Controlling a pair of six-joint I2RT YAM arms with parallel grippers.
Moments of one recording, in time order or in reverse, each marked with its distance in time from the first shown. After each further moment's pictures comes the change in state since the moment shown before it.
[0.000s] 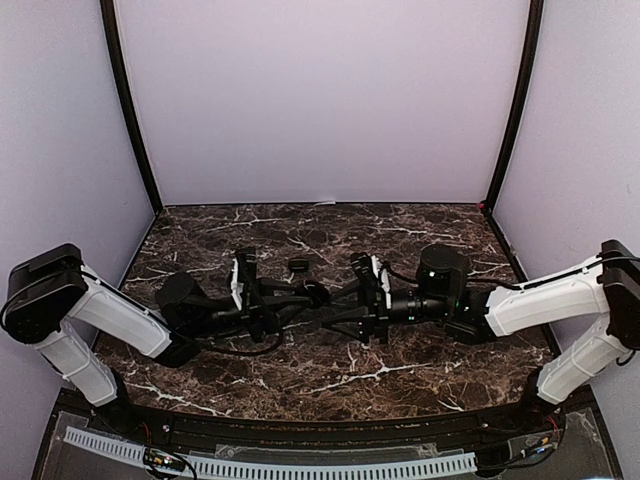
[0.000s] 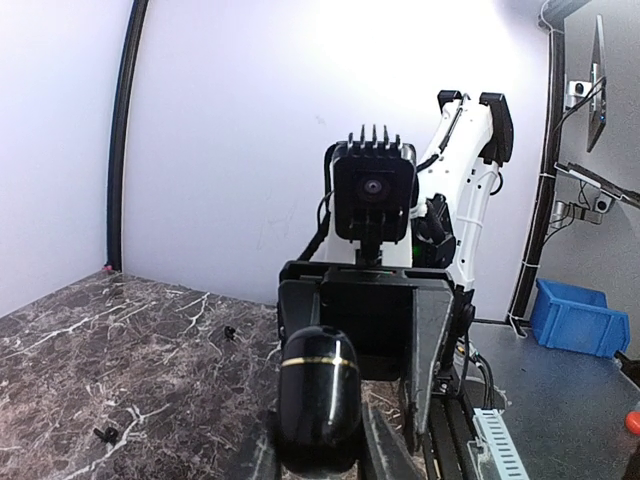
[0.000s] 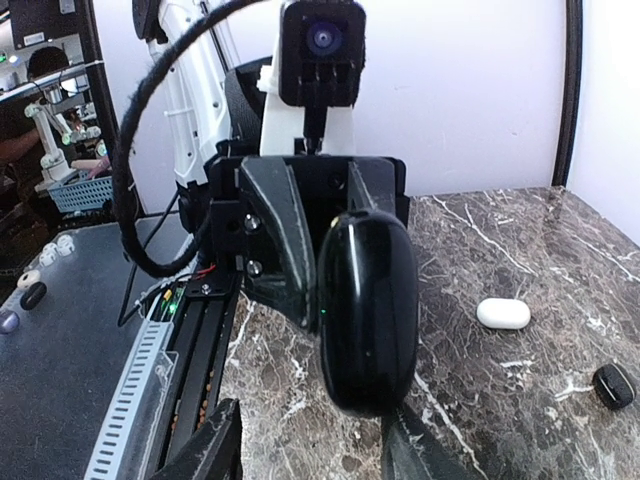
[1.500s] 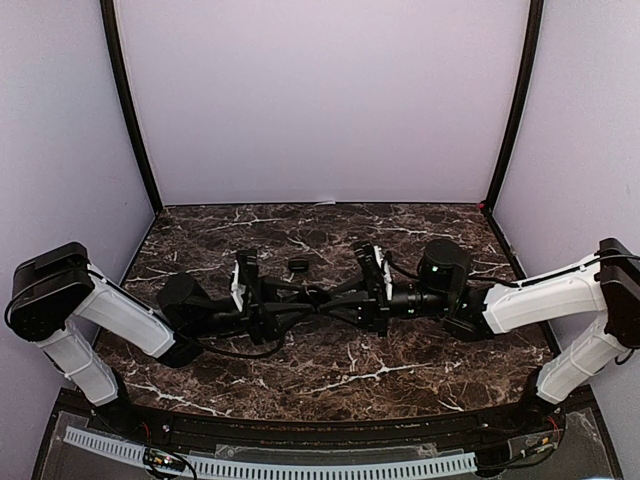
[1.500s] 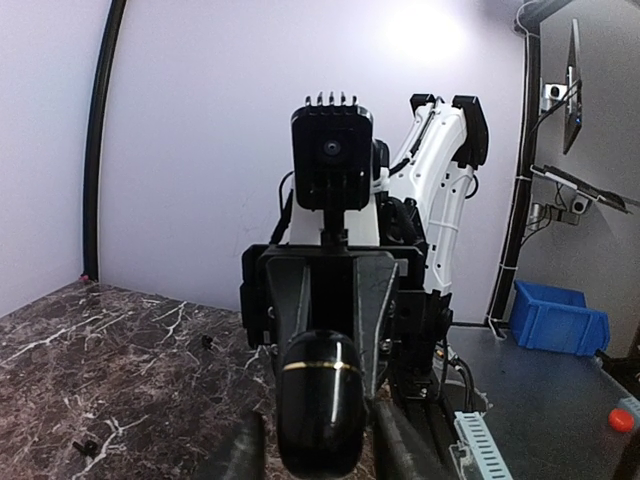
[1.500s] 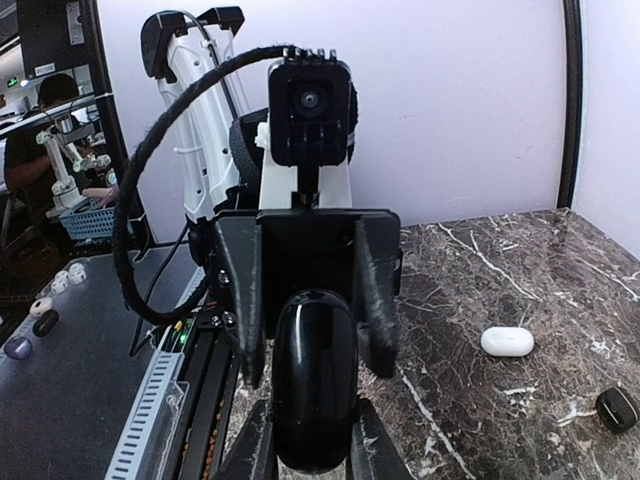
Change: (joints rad) left arm 0.000 0.040 0.019 0.058 0.061 -0.031; right arm -0.012 0.018 0.019 0.109 -0.024 0.080
